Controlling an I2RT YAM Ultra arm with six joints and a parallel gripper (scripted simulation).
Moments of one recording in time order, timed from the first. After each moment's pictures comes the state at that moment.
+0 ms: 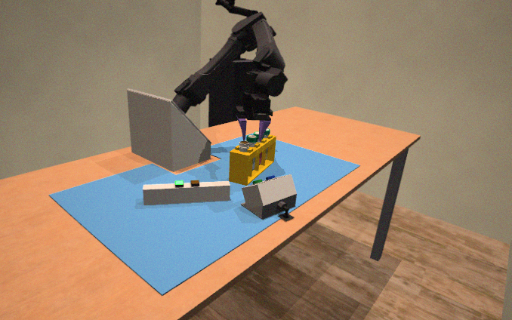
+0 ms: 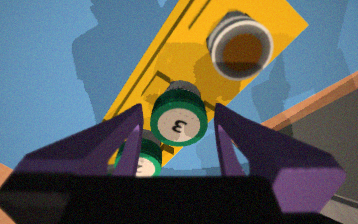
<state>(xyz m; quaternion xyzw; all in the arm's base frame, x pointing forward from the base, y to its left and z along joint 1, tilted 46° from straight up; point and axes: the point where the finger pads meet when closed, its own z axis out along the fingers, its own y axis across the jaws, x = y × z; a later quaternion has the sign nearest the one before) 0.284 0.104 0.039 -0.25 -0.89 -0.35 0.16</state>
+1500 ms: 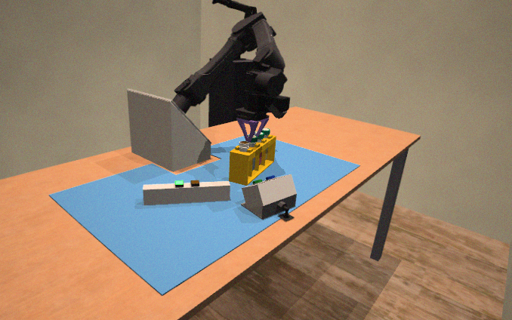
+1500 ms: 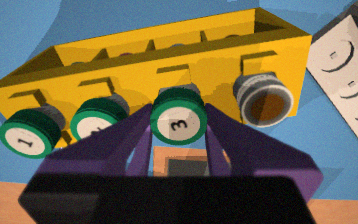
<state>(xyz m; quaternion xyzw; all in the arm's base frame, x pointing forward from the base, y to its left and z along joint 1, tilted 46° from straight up) 0.282 0.104 0.039 0.10 -0.92 -0.39 0.02</state>
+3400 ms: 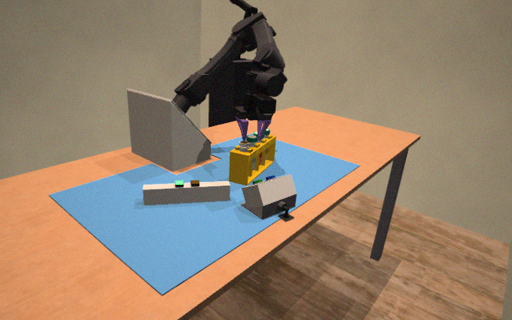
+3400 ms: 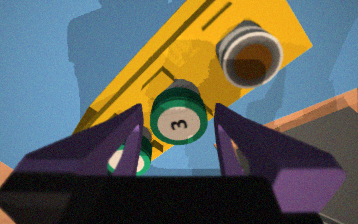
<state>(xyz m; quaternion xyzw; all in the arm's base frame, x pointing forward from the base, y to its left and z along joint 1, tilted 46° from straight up) 0.282 0.104 0.039 -0.17 -0.90 -0.37 0.13</state>
